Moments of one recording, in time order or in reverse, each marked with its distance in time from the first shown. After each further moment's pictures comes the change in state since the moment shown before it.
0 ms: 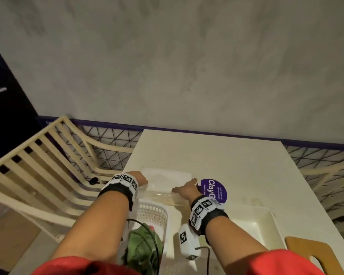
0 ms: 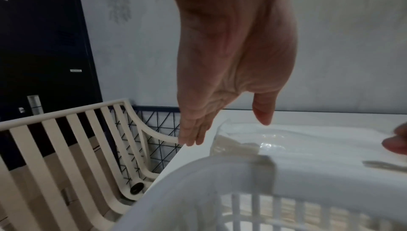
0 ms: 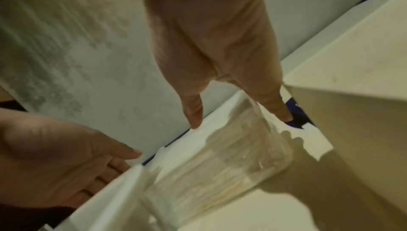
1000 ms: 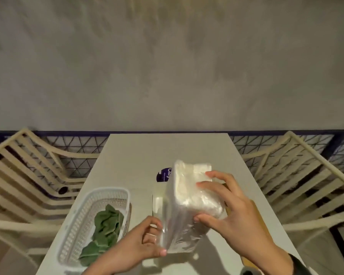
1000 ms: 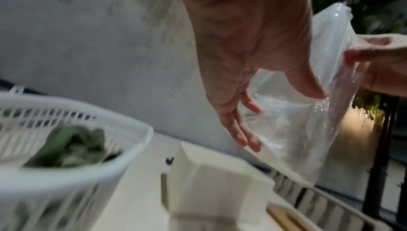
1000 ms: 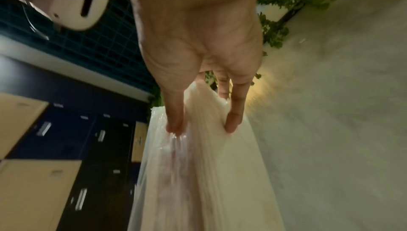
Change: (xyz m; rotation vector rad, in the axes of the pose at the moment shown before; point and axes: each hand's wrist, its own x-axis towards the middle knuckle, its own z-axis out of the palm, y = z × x) left_hand -0.233 0.019 0.142 -0.810 -0.418 0.689; right_hand -0.290 0.172 -0.144 -0.057 0.478 -1.039
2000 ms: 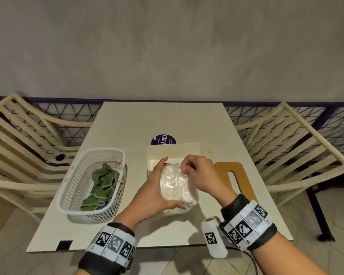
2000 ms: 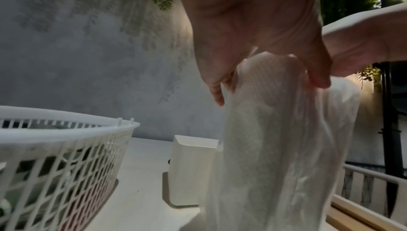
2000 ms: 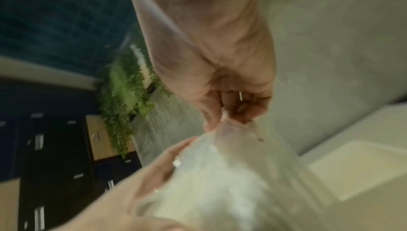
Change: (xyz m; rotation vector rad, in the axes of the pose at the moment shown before) left_hand 0.021 0.003 0.062 0.364 0.346 0.211; right_hand 0.003 0.035 0.053 -0.010 -0.231 0.452
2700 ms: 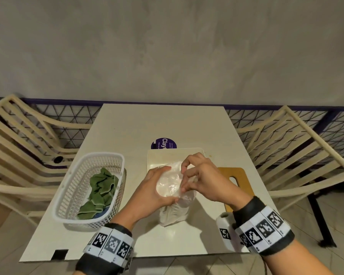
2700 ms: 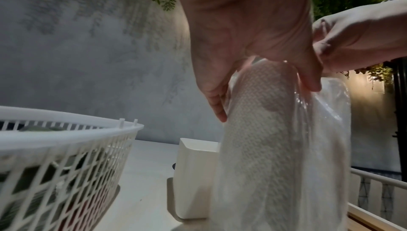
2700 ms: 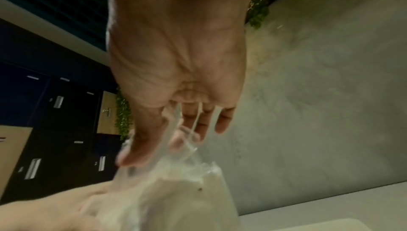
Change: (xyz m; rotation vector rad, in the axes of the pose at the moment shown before) left_hand 0.020 -0.010 -0.011 0.079 0.009 -0.016; right_hand 0.006 0.005 -0.018 -0.239 -0.204 -0.382
